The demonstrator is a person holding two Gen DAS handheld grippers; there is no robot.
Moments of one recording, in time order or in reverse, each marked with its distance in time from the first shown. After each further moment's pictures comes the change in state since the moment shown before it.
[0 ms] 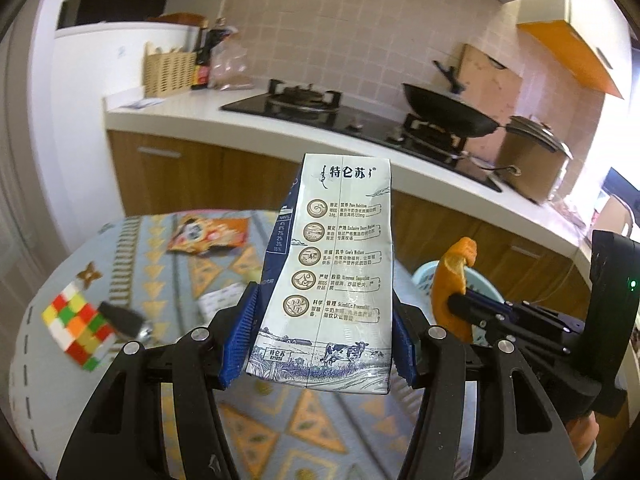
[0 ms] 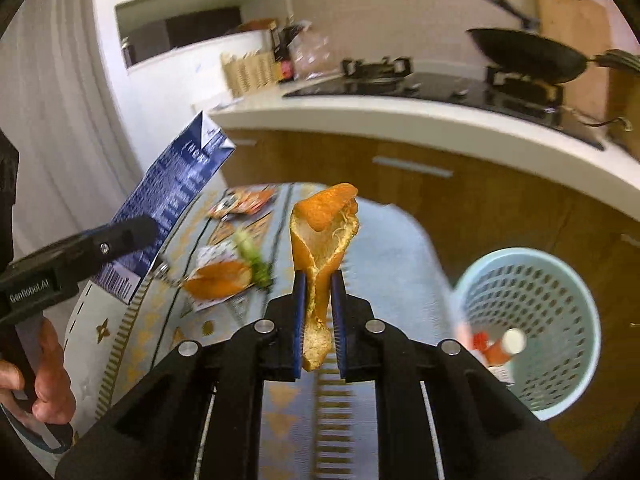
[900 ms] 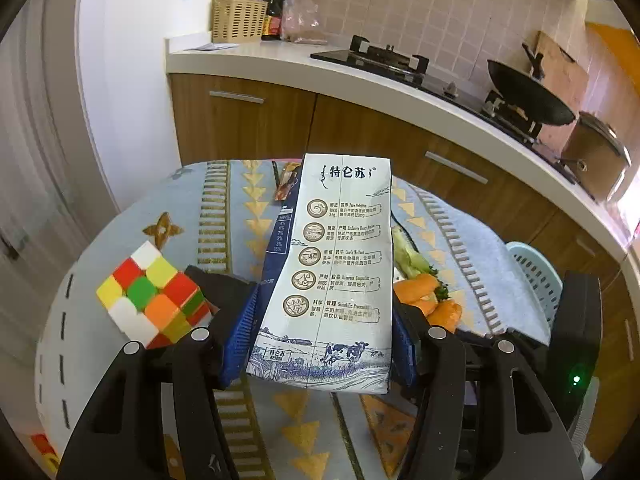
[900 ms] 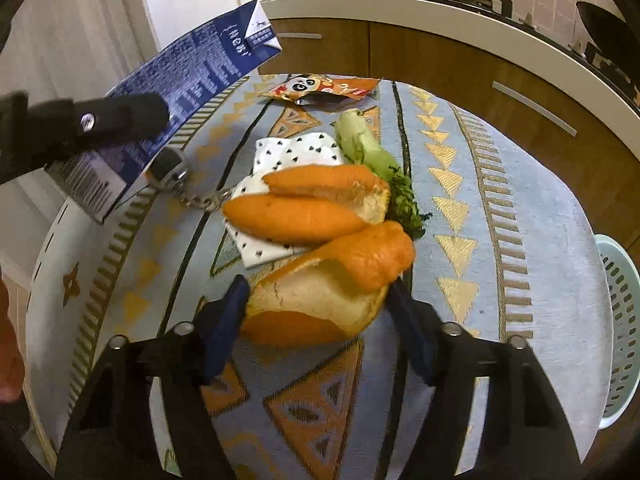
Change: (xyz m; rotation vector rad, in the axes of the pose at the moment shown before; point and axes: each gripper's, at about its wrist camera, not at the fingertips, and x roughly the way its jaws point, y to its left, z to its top) left arm 0.020 0.120 -0.017 -0.110 0.142 0.165; right arm 0.131 0.122 -0.052 -0.164 0.287 0.078
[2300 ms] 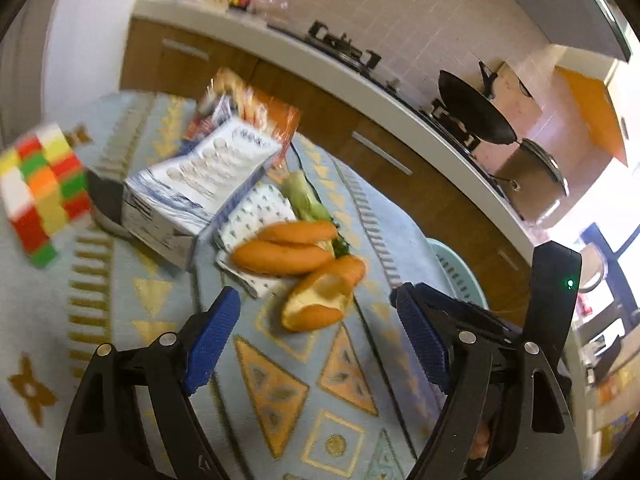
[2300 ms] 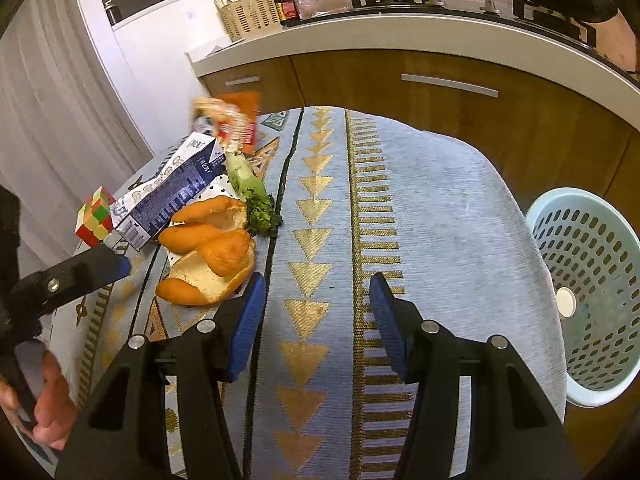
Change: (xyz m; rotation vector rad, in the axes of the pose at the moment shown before) left arm 0.001 -0.018 -0.052 -0.133 -0.002 -0.280; right arm -0.044 -0.094 -0.016 0.182 -0.092 0.024
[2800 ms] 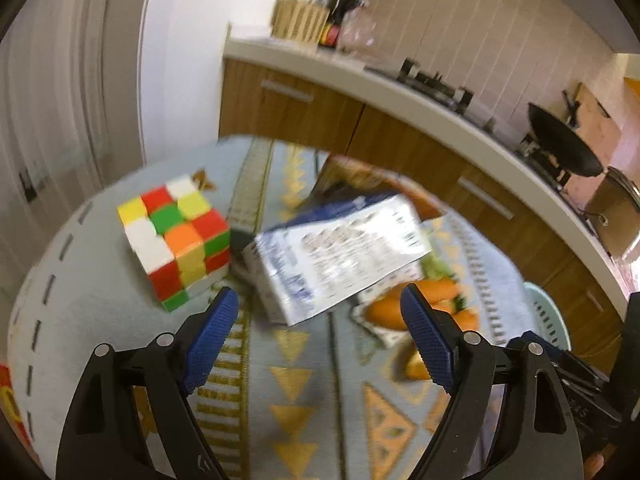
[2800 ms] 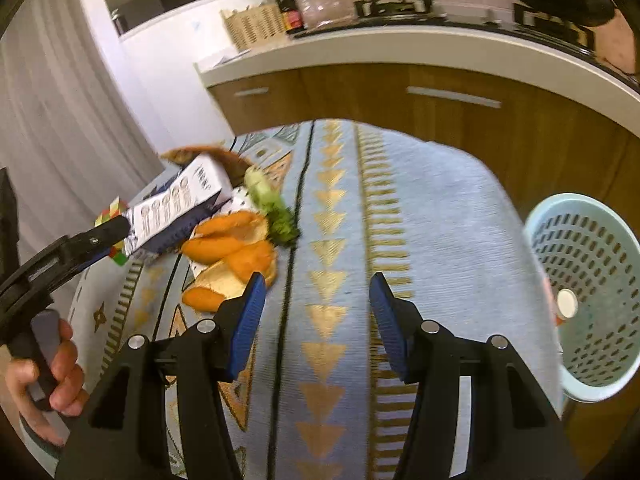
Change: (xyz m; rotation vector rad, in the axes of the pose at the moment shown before) left arm -0.006 0.036 0.022 -0.050 -0.075 0.353; right arm -0.011 0.012 0.000 -0.004 -0.014 0.025
